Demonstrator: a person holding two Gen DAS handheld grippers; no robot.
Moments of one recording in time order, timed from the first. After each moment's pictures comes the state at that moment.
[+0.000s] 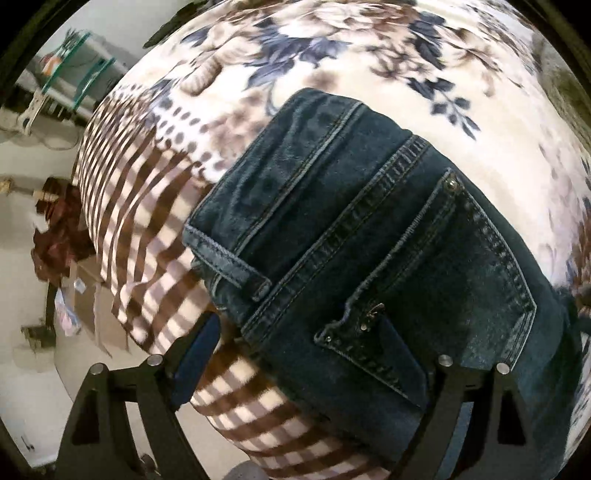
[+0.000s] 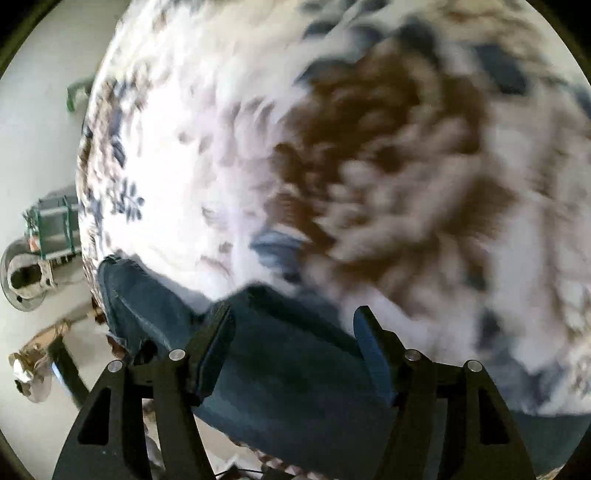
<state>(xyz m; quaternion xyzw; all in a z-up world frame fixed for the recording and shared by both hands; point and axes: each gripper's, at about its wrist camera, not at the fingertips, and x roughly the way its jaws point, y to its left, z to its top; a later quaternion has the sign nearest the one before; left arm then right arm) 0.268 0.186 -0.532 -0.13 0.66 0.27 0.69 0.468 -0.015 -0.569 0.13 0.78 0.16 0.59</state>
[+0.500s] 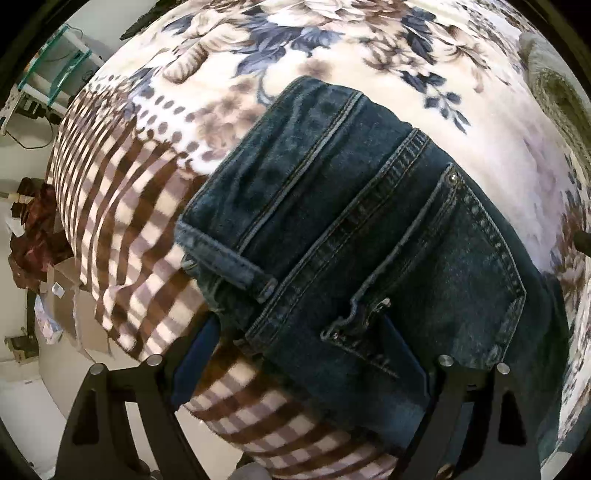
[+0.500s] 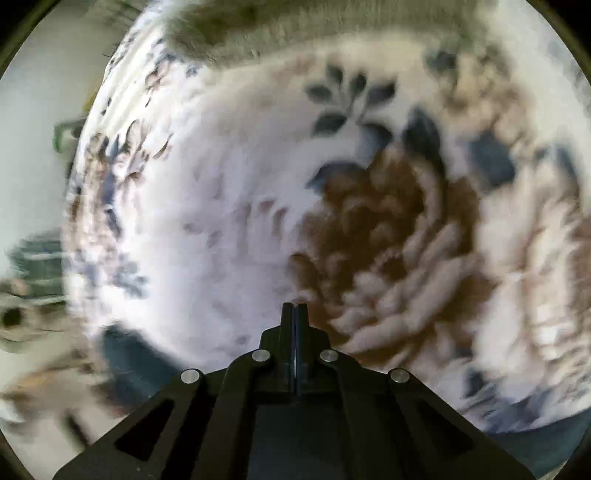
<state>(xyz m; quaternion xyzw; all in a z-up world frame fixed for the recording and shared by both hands) 0.264 0.208 -0.534 -0.17 0.67 0.23 0.69 0.511 -0.022 -0.547 0.17 0.74 0.12 0.64</state>
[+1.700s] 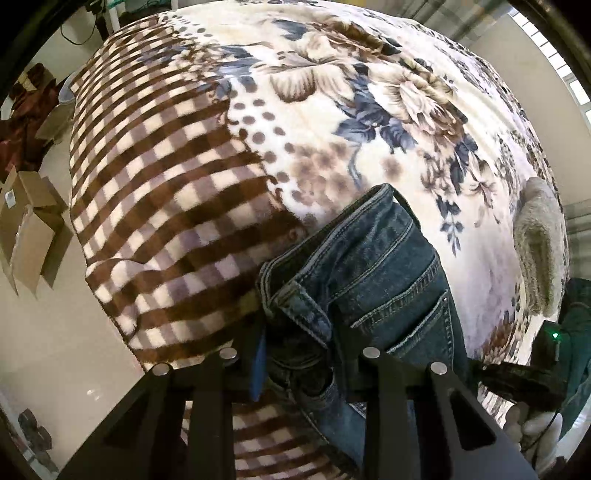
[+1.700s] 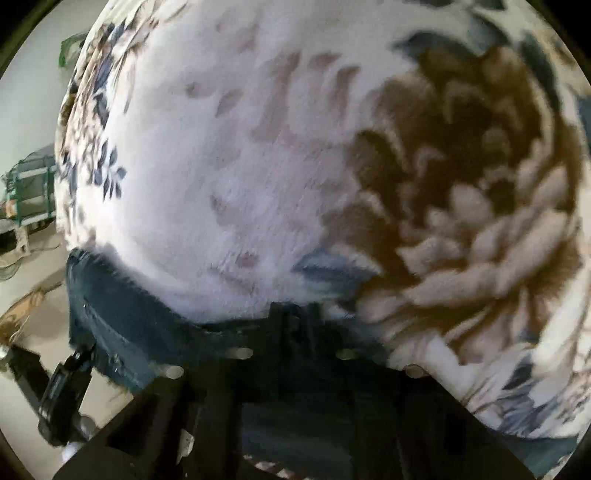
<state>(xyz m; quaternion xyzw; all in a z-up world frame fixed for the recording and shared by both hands) 0.203 0.296 -0.506 -0.38 0.54 0.26 0.70 0.480 0.036 -0.591 0.05 0.79 0.16 0.58</state>
